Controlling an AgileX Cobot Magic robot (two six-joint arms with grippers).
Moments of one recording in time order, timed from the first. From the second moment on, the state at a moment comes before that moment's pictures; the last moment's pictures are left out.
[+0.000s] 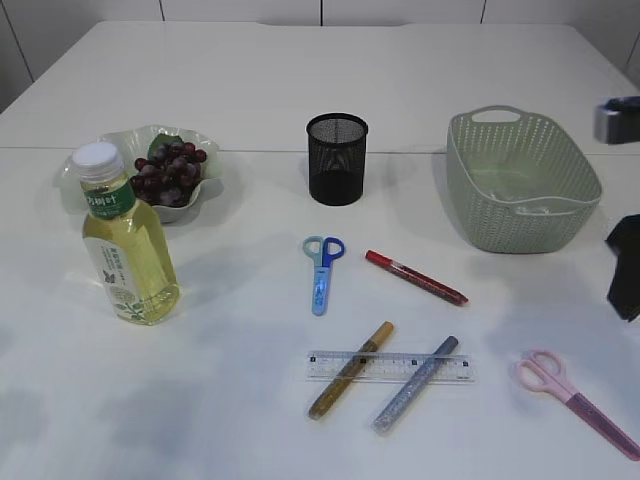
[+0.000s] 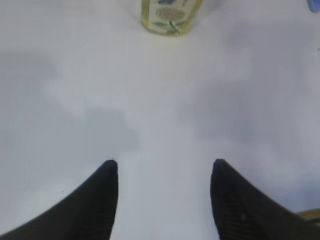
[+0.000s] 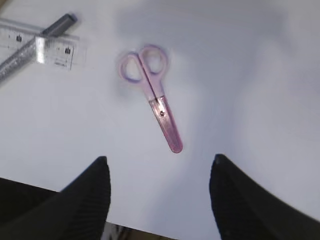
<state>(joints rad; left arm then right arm) -0.27 0.97 -0.56 -0.08 0.69 -0.12 0.08 1.42 -1.08 0.07 1.19 -0.17</state>
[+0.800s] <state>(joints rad) -0.27 1.07 -0.61 -0.15 0.93 -0.02 0.22 1.65 -0.86 -0.05 0.84 -0.19</state>
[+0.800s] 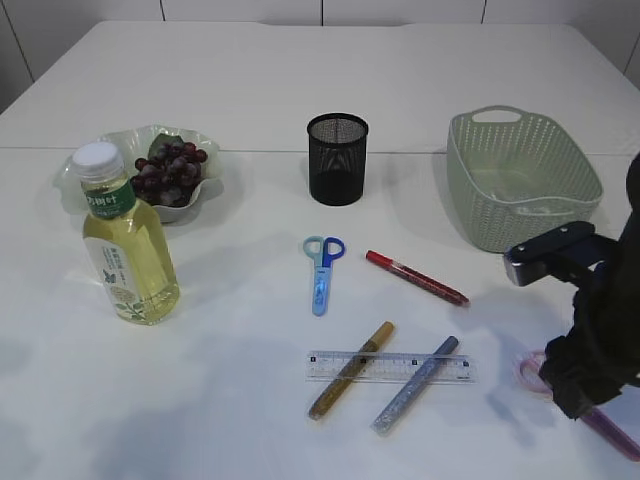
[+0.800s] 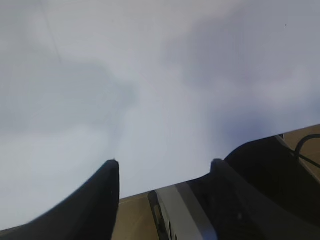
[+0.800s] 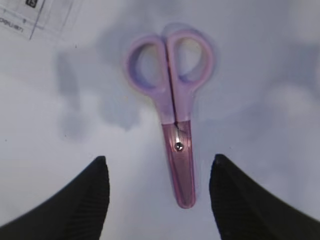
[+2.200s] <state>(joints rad) -0.27 1.07 -0.61 -0.15 0.96 -0.02 0.22 1.82 -0.85 -0.05 0.69 -0.20</state>
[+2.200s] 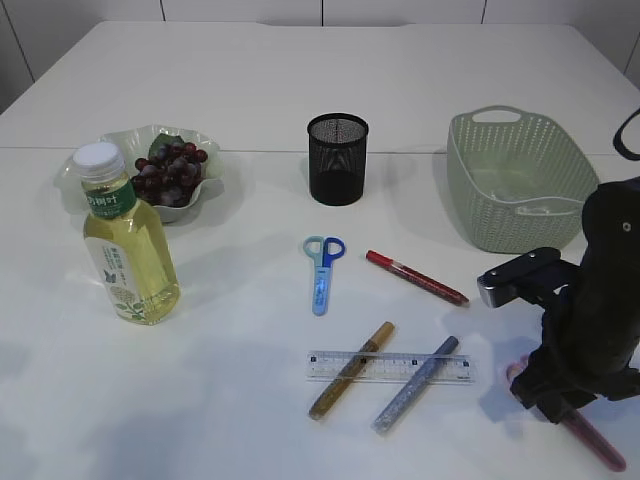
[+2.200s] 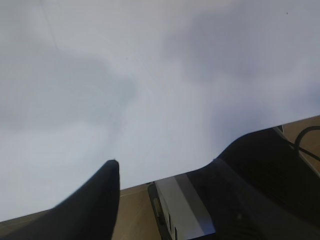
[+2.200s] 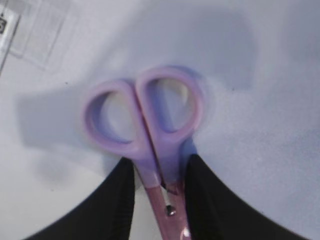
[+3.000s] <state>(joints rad) -0.27 1.07 -0.61 -0.15 0.96 0.00 0.22 1.74 -0.87 -0.01 0.71 -0.20</state>
